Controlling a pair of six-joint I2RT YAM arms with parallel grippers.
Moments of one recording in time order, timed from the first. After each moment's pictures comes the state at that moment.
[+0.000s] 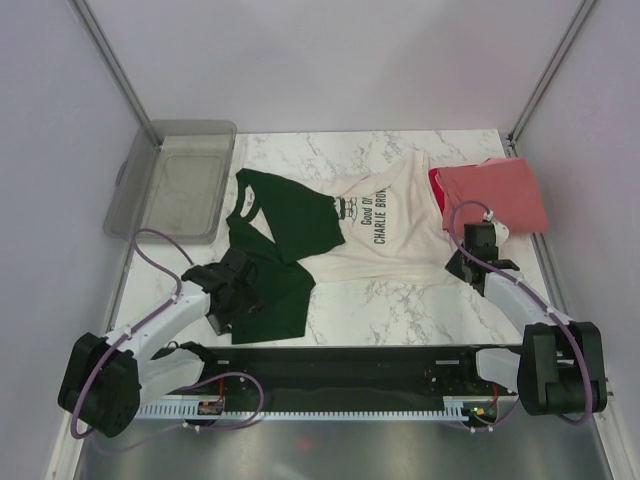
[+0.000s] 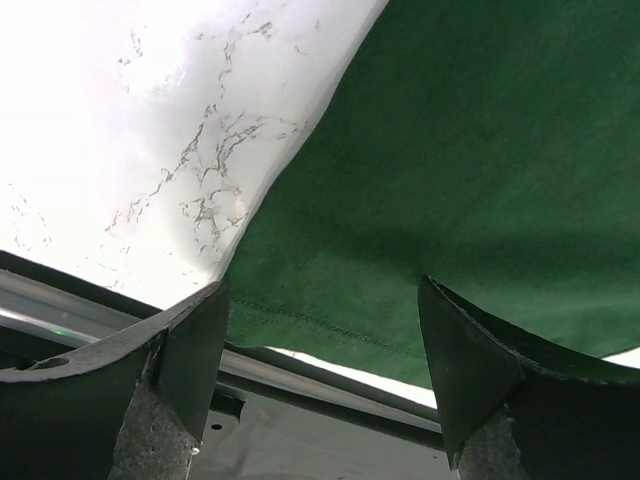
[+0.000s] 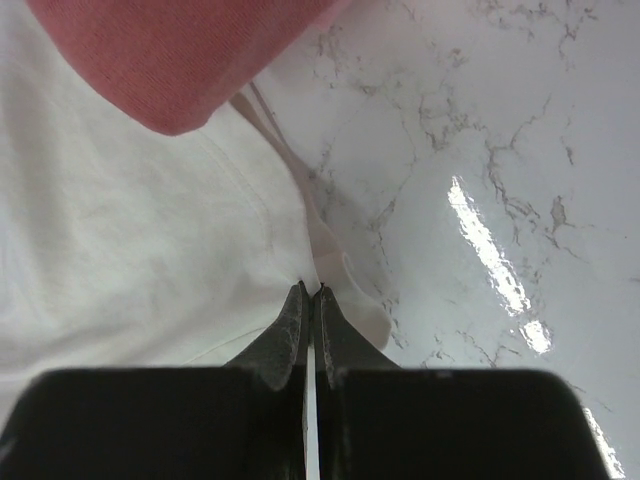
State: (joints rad) left arm -0.45 1.07 0.55 -0.86 -0.18 -1.07; right arm 0.03 1.19 0.53 -0.24 0.19 0.60
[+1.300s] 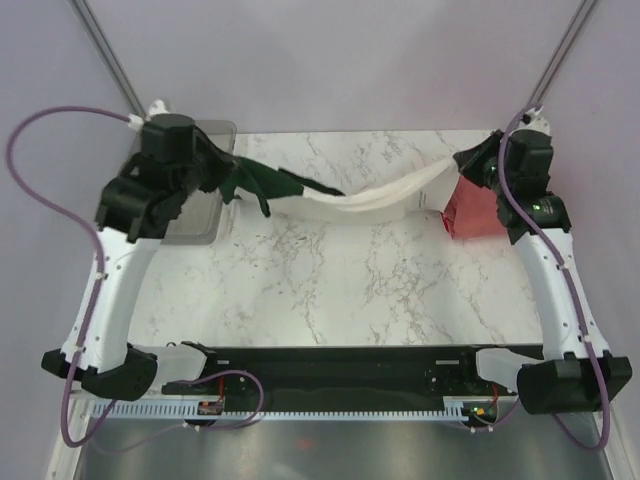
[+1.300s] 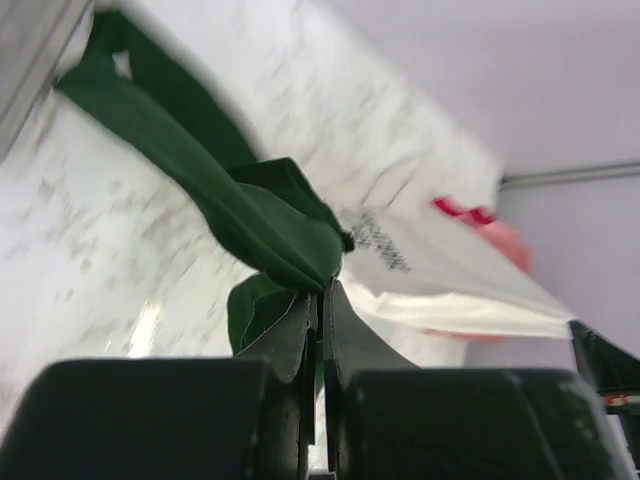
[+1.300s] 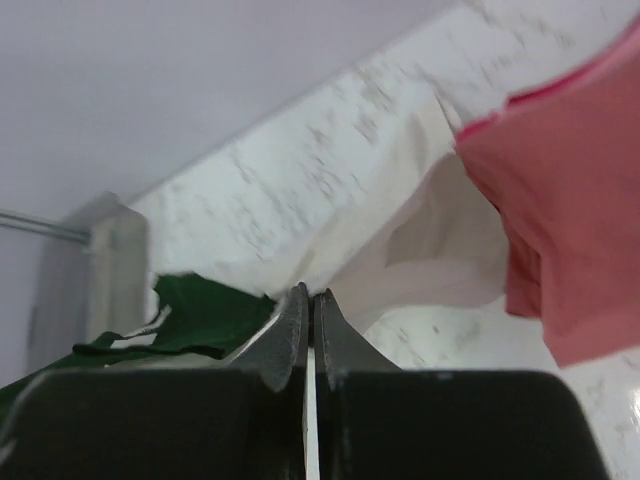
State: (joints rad) left arm -0.38 1.26 1.66 -0.99 -0.21 -0.95; right arm 0.03 1.21 1.20 -0.42 -0.05 0.63
